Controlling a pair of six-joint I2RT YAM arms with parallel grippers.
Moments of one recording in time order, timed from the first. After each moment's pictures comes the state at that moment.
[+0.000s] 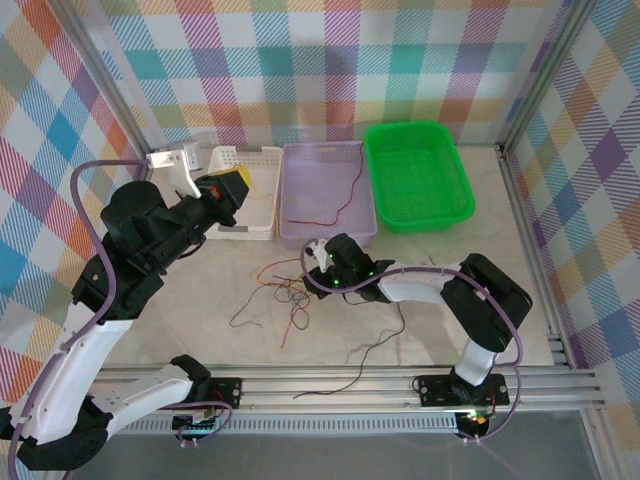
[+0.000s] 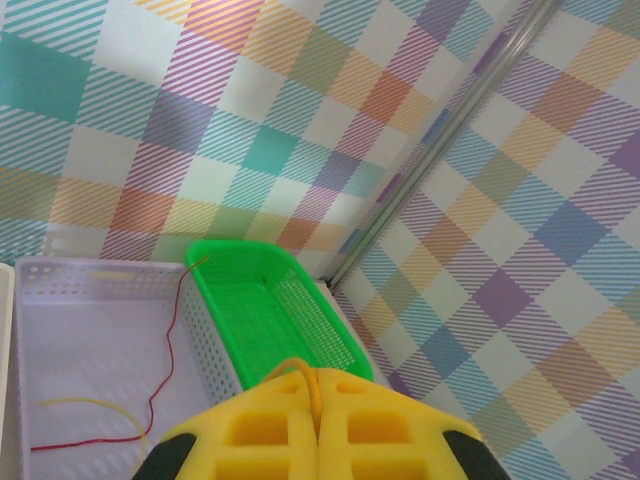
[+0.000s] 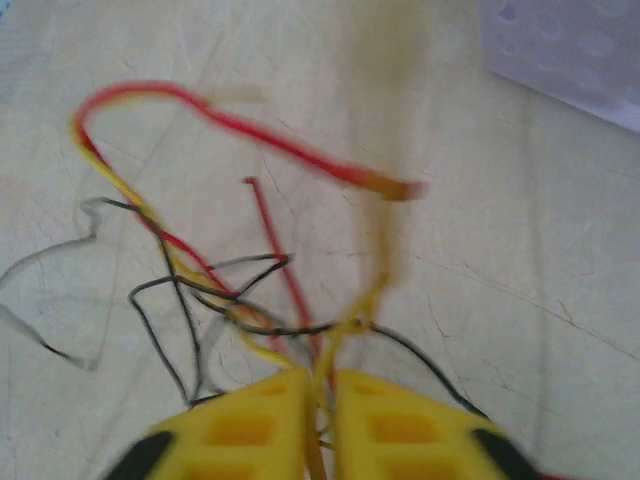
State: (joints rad) left arm -0.59 0.94 1.43 -0.53 -0.01 -0.54; right arm 0.87 1.71 0.86 0.13 -0.24 0.30
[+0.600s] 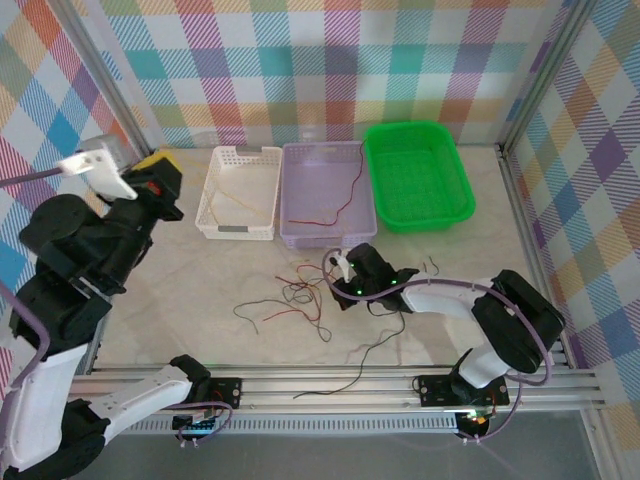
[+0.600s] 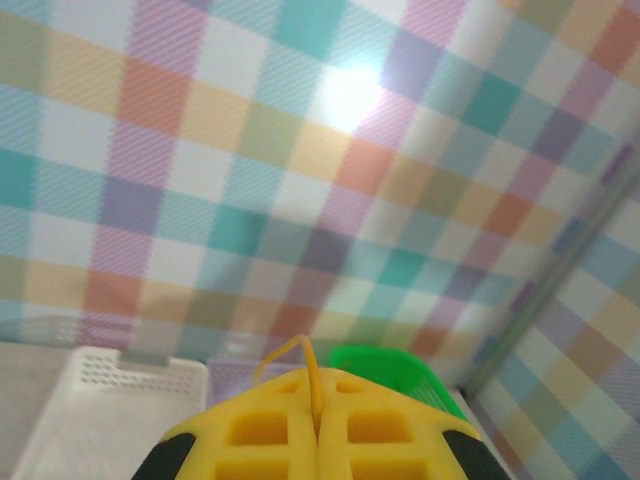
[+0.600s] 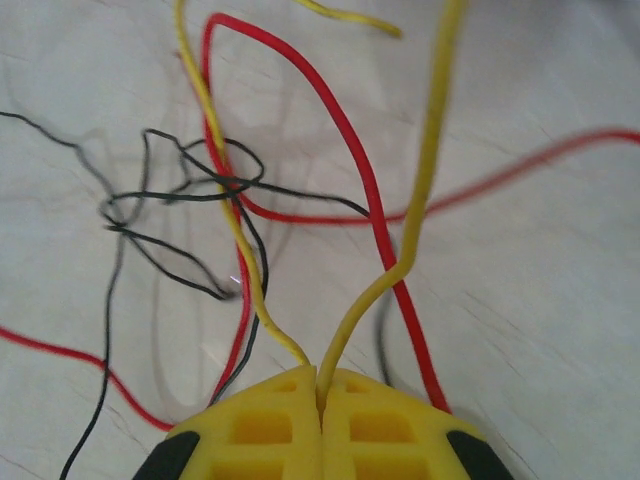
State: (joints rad) left arm -0.59 0.91 1.68 -0.71 -0.41 -0.35; right arm 0.80 1.50 0.67 -0.03 -0.17 0.29
